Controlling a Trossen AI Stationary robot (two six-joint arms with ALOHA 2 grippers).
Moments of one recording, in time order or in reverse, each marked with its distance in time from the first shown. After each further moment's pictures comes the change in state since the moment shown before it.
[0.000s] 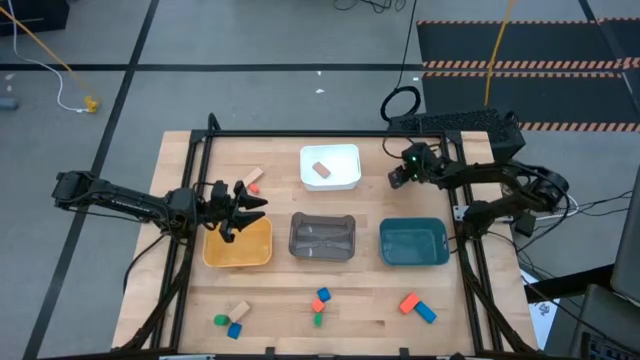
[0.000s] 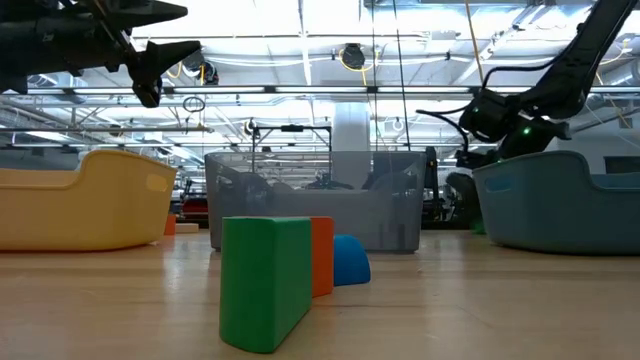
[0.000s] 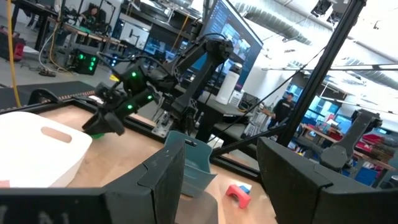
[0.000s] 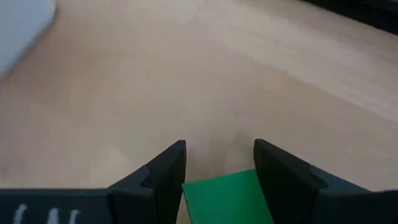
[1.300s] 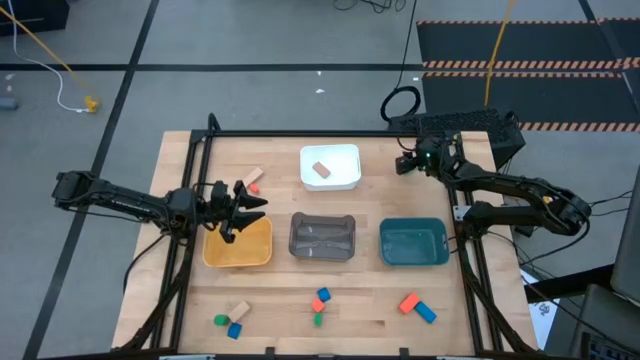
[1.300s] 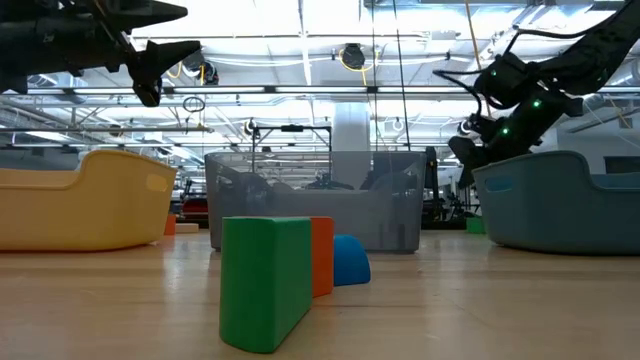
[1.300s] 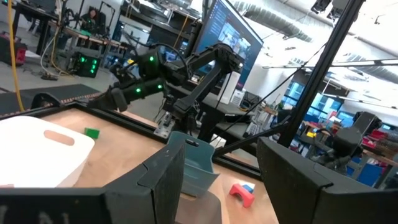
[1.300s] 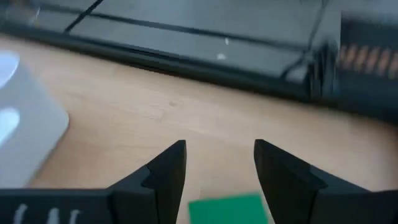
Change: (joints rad) left arm 0.000 0.000 0.000 -0.001 0.000 0.027; right arm -0.008 -0.267 -0.001 -0.046 0.161 0.146
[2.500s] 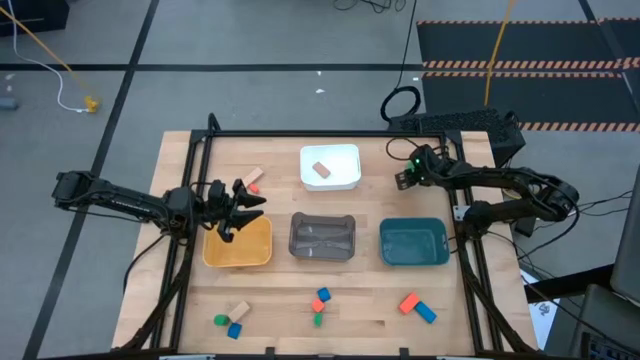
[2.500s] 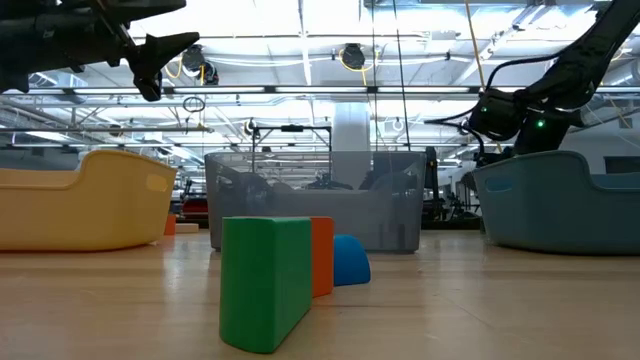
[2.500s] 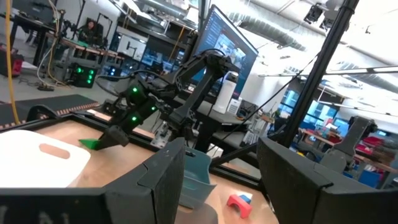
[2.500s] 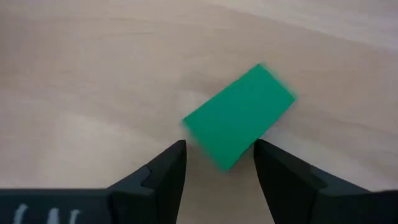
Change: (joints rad) left arm 0.000 0.000 0.000 0.046 0.001 0.009; right arm 0.008 0.158 -0.002 -0.185 -0.118 0.052
